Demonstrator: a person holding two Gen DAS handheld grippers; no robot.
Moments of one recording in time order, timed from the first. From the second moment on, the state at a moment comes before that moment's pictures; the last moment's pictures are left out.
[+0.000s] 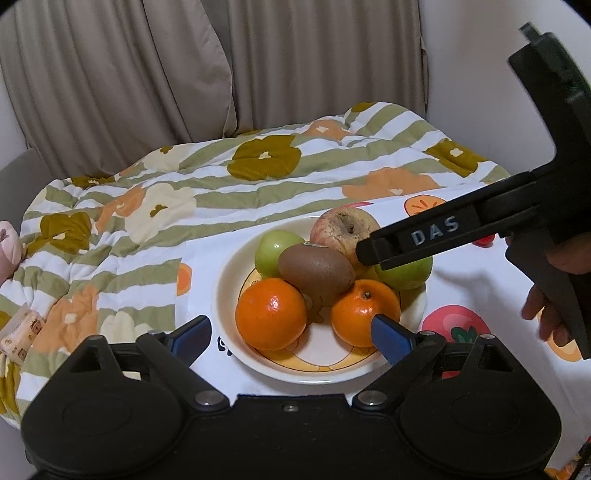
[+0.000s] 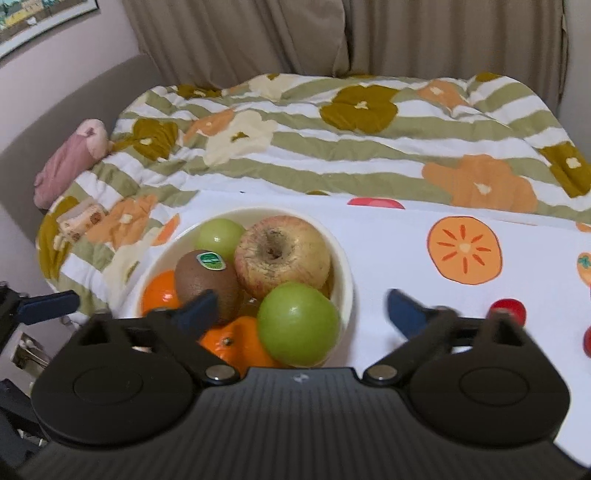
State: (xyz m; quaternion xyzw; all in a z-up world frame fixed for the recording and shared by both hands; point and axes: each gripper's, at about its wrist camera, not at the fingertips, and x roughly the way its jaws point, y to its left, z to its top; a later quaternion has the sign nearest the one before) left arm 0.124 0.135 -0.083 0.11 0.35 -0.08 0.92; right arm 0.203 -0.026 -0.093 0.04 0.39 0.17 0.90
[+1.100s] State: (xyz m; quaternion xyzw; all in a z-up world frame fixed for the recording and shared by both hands) left arm 0.082 0.059 -0.018 0.07 0.31 -0.06 0.94; right arm 0.117 -0.140 -0.007 0.04 0.35 0.13 0.93
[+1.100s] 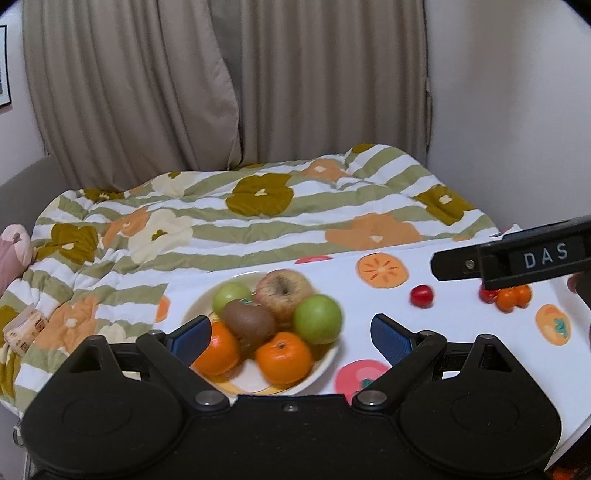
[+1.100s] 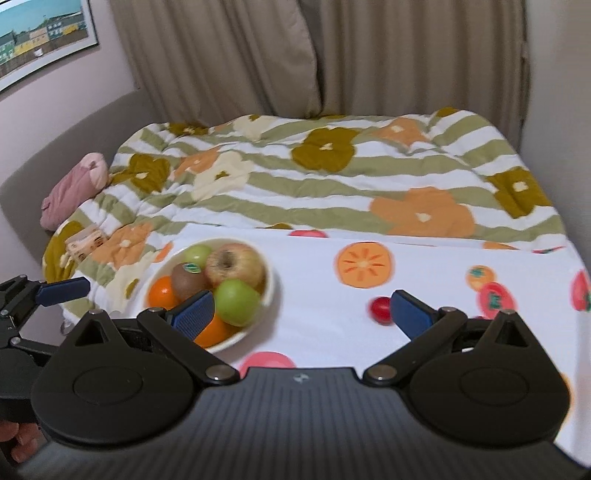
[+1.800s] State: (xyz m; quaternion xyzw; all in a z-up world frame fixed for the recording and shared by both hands) left arm 0.088 -0.069 -0.042 0.09 0.32 -0.11 0.94; right arm 0.104 -0.292 -0.043 0.02 0.36 0.07 0.93
